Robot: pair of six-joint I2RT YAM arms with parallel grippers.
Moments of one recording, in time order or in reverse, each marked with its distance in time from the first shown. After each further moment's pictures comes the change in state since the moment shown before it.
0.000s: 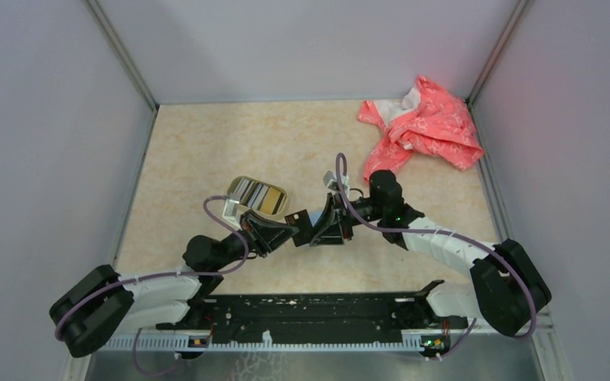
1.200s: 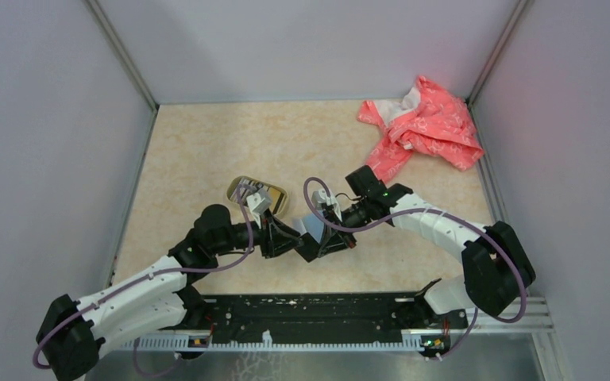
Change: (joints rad) left arm 0.023 -0.212 0.323 -1.019 0.196 0.453; right arm 0.039 0.143 0.286 -1.009 -0.014 -0.921
